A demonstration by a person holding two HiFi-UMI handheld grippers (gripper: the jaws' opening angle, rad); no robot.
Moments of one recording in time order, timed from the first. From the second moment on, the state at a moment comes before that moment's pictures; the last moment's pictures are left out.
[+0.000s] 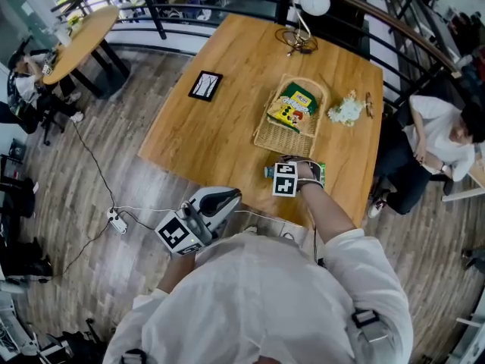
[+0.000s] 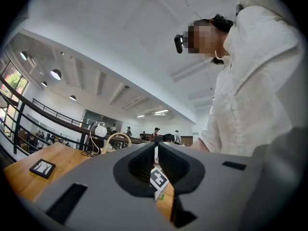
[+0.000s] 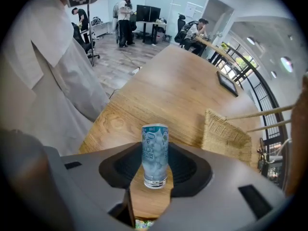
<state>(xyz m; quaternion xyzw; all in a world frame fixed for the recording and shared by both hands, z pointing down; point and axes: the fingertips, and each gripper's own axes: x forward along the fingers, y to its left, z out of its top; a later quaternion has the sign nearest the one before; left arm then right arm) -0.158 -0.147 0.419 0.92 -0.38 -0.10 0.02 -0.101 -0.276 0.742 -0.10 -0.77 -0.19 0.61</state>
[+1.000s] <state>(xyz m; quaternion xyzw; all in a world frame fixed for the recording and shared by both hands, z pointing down) -0.126 -0.162 0.414 0.94 -0.33 -0.11 0.01 -0.089 -0.388 0.503 0.19 -0.84 -0.23 0.46</state>
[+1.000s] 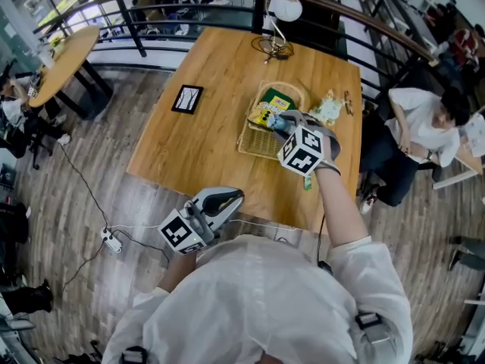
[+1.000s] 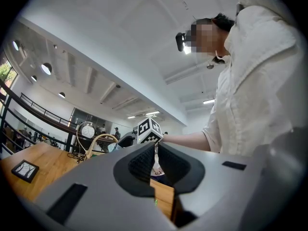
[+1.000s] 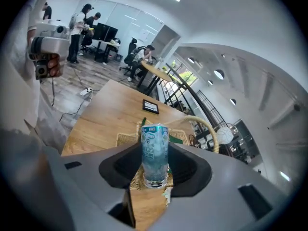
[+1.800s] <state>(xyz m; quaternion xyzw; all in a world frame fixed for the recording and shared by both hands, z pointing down) -0.125 -0.163 0.410 0.94 -0.32 -0.12 0.02 -0.066 -0.430 0.496 0.30 -0.84 -0.16 0.42</state>
